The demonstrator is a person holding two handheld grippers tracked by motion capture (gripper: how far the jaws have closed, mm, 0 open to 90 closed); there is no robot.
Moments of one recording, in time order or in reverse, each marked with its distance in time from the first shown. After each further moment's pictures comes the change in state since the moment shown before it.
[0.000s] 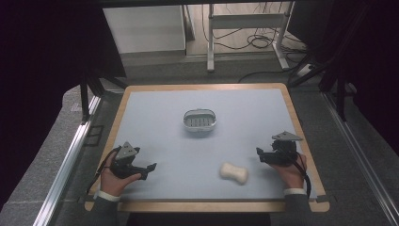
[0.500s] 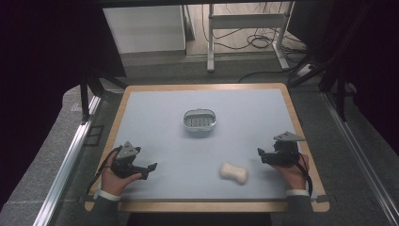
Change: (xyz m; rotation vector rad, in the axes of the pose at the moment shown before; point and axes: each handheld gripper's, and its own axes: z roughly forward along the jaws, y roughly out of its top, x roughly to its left) left arm 0.000 0.001 0.002 -0.001 -0.004 0.003; right arm -0.003 -0.001 -0.007 0.001 0.016 -0.007
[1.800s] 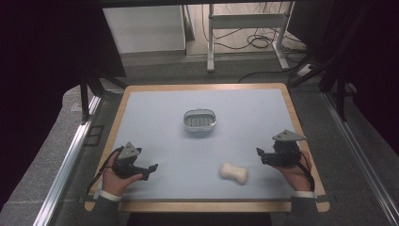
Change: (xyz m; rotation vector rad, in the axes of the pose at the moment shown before) left arm -0.002 -0.001 0.003 0.017 -0.006 0.010; right arm 0.016 0.019 -0.028 -0.025 0.040 -0.089
